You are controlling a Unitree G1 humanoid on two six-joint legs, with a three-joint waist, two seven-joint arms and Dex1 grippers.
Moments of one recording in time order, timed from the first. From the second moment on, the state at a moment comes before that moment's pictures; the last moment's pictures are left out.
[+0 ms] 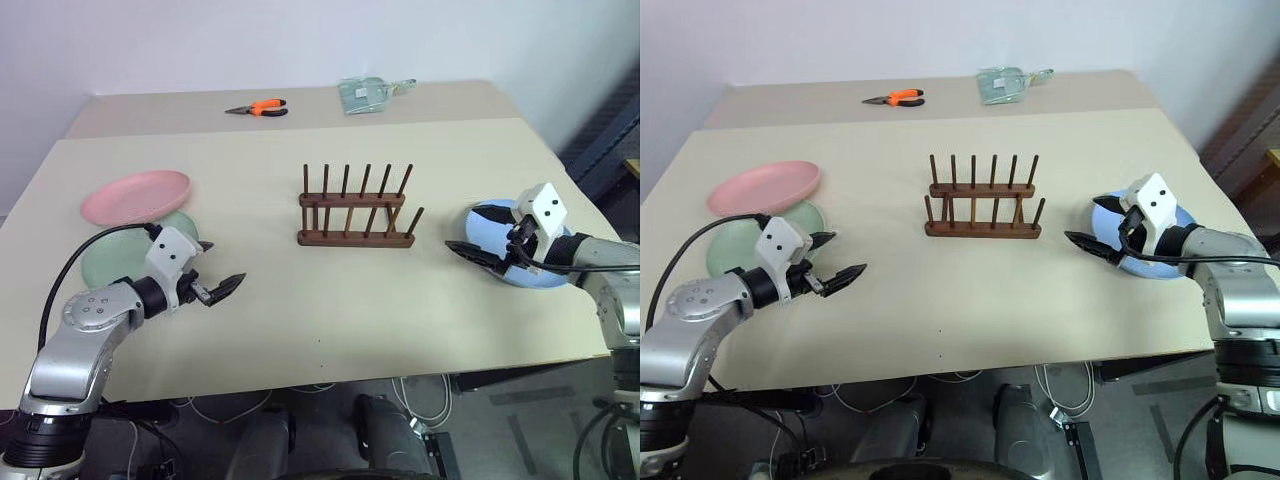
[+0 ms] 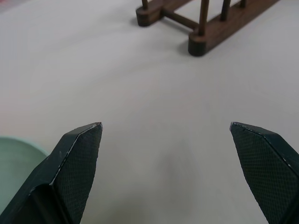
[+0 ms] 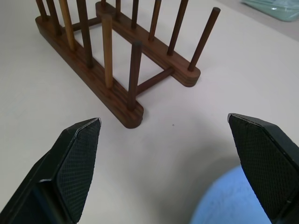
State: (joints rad) left arm -0.05 0.69 0.15 -0.34 -0.31 0.52 -0.71; right arm -0.33 -0.82 -0.17 0.09 0.34 0.32 0.97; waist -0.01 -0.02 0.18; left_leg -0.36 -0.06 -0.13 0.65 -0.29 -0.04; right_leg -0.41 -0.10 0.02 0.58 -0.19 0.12
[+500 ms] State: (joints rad) left arm -0.25 0.61 -0.03 -0.12 -0.25 0.41 -0.77; right arm -0.31 -0.81 -0.13 -0.01 0.35 0.40 0.97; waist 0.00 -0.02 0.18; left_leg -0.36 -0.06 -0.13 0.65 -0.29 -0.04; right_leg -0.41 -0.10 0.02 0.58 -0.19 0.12
